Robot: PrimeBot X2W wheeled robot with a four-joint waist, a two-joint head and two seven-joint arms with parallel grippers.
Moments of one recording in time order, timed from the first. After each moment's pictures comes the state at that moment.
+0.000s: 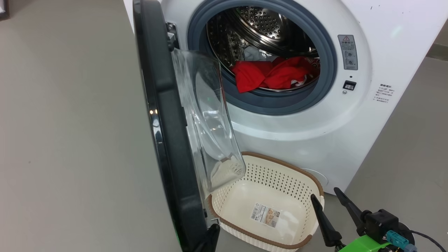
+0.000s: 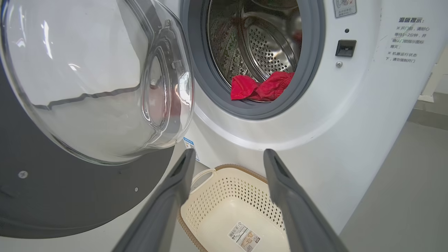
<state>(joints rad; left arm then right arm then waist) 0.08 0.05 -0.42 0.08 -0.31 -0.09 -0.26 0.00 -0.09 0.15 0.32 0.30 0.12 -0.25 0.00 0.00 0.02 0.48</state>
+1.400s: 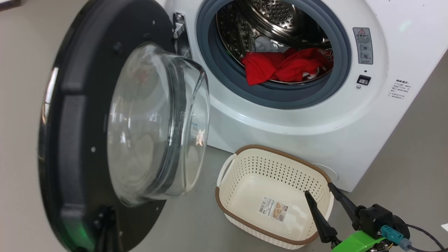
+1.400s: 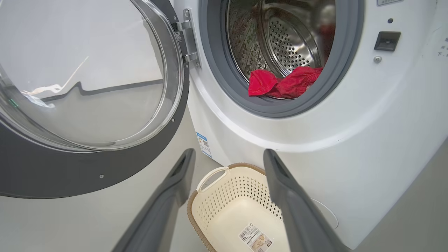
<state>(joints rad) 0.10 0.04 -0.07 0.06 -0.32 0.14 -0.26 -0.03 -0.11 0.20 0.33 0.30 0.12 -0.25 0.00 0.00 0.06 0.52</state>
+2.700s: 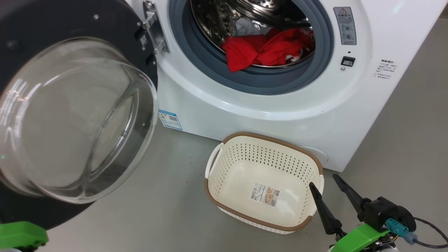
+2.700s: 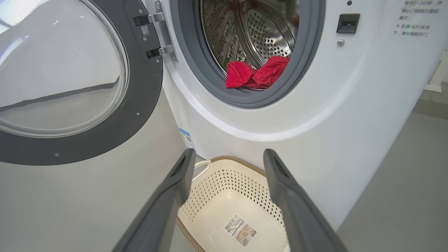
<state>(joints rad) -0.23 0.08 0.45 0.41 -0.16 0.06 -0.26 -0.05 -0.13 0.19 0.31 0.29 0.12 -0.25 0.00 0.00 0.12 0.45</state>
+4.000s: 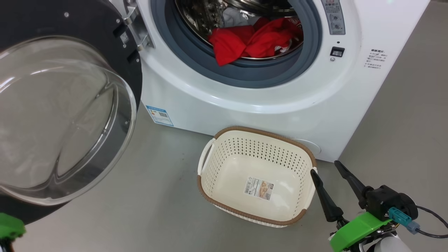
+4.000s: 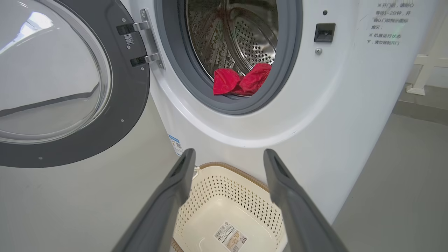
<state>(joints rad) -0.37 0.10 0.63 0.54 -0.06 -0.07 -0.26 -0.11 -0.14 0.18 0.31 0.29 0.12 -0.25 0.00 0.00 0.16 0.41</state>
